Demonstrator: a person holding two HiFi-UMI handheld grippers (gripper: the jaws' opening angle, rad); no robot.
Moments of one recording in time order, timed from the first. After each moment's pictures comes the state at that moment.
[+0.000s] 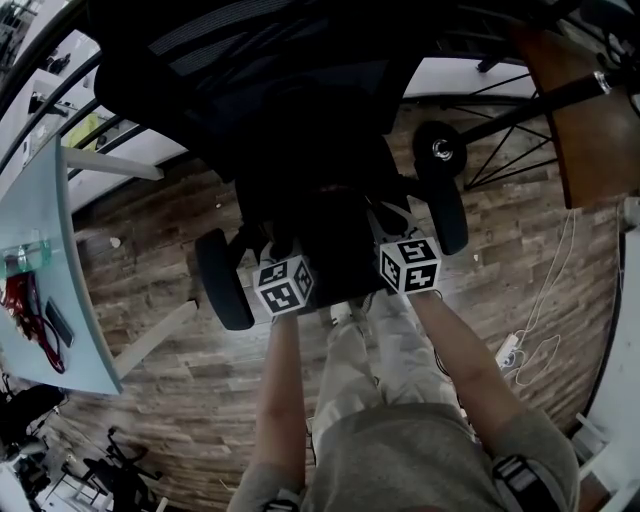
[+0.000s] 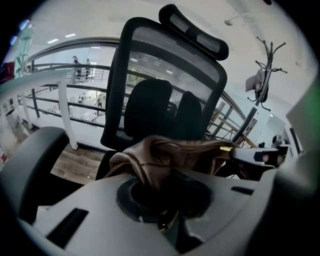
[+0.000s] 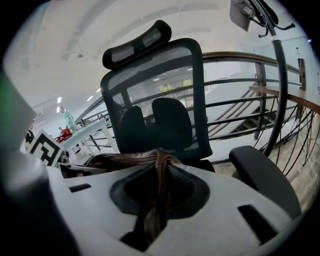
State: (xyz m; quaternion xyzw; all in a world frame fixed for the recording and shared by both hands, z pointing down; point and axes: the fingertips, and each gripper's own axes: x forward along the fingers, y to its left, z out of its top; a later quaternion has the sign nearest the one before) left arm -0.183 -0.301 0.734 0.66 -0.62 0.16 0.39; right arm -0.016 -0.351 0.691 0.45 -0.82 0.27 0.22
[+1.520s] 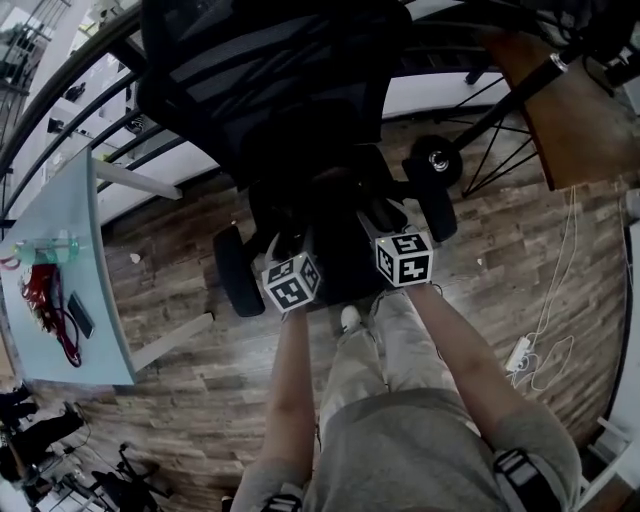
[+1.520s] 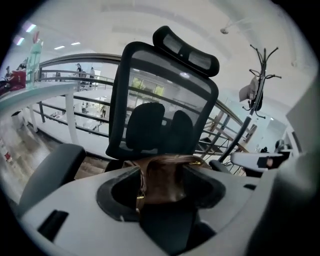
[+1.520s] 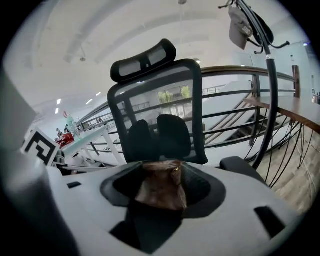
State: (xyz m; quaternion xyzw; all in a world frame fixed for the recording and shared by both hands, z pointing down) left arm -0.179 -0.279 0.669 0.66 -0.65 0.13 0.36; right arm -0.011 -0.324 0.634 0.47 -0.82 0.25 0.20
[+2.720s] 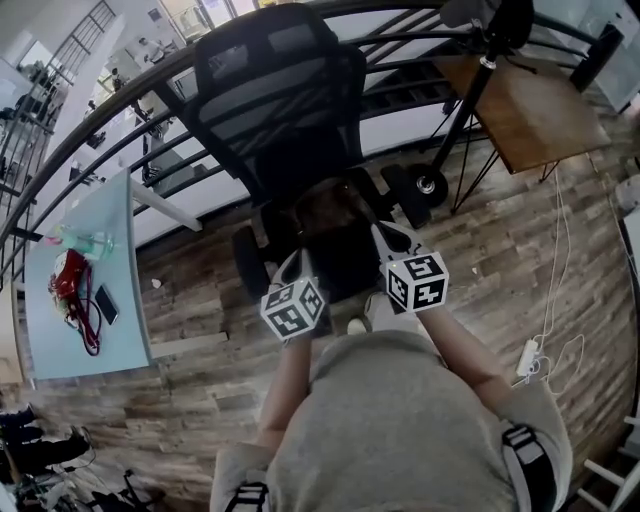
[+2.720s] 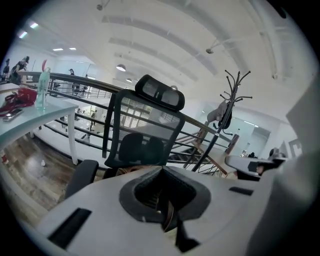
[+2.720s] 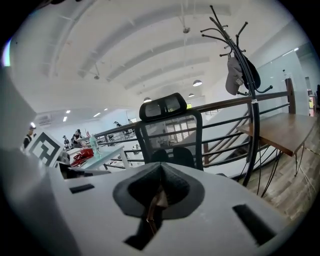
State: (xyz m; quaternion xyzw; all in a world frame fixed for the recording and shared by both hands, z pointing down) left arm -0.140 -0.150 0.489 0.71 -0.63 0.07 0.31; right arm 0.017 -0.181 0.449 0.48 -0.85 0.19 0.11
